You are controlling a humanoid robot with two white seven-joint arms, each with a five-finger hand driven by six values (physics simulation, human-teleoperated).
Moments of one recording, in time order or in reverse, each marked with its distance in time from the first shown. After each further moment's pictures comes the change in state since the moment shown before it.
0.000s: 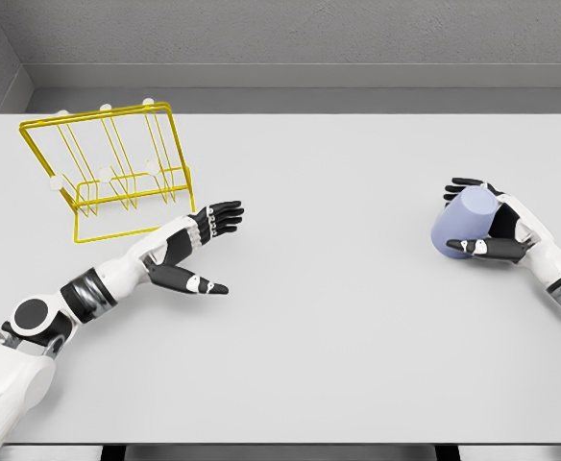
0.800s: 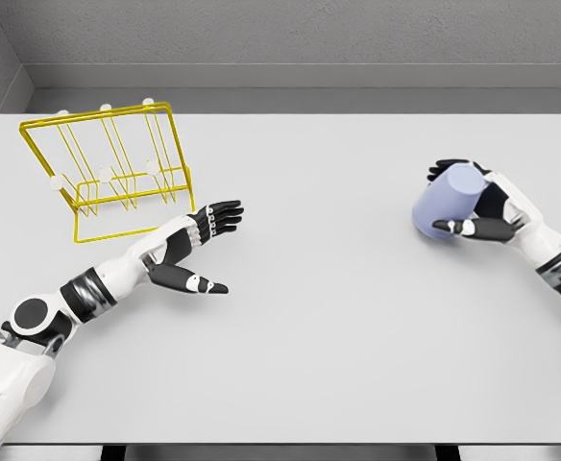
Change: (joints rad) left arm -0.002 0.000 0.002 0.002 -0.001 0.001 0.000; right arm -0.029 -0.007 -0.003 -0.118 0.023 -0.014 -0.003
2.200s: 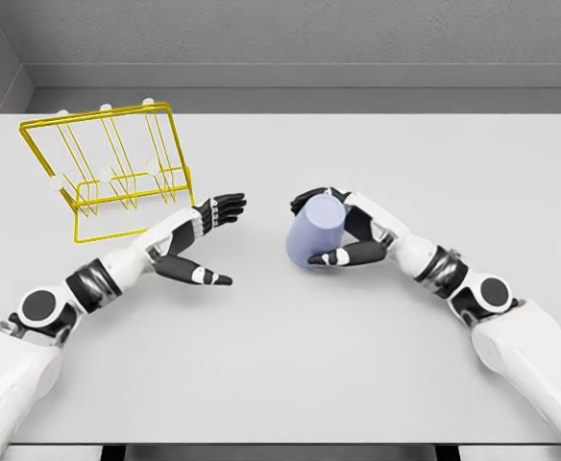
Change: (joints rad) left arm -0.028 -0.052 0.039 0.037 -0.116 -0.013 0.000; right arm -0.025 0.259 0.076 -0.116 0.245 0.014 0.000
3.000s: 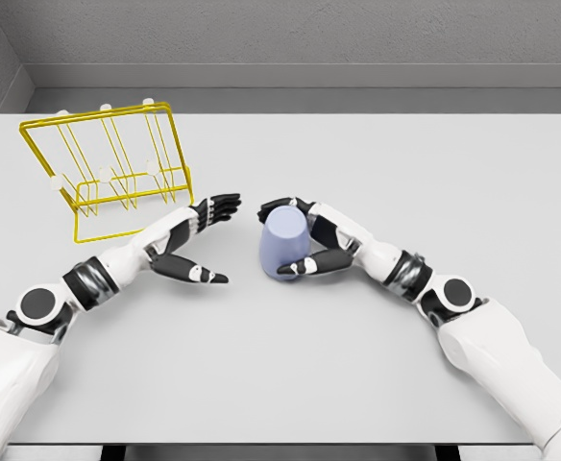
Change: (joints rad) left arm -0.002 -0.011 0.038 0.014 -0.089 0.000 0.000; right arm -0.034 0.102 0.038 0.094 0.049 0.000 0.000
